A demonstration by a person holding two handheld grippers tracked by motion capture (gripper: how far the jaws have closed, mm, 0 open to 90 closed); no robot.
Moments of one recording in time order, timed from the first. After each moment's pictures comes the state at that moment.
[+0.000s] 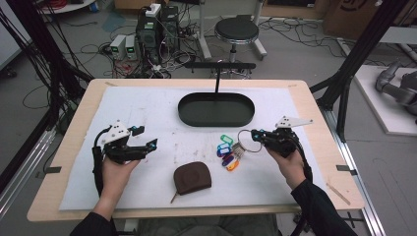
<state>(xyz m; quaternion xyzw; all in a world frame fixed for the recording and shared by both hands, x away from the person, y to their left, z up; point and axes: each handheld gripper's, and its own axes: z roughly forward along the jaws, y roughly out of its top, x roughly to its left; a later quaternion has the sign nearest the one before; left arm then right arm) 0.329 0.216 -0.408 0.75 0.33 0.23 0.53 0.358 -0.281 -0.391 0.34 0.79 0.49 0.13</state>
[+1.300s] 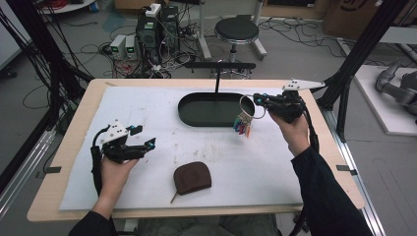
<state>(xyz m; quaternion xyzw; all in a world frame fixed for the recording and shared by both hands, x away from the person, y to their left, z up) 0.331 0.220 -0.408 0.75 0.33 0.23 0.53 0.406 -0.278 -0.306 0.31 0.77 0.53 0.17</state>
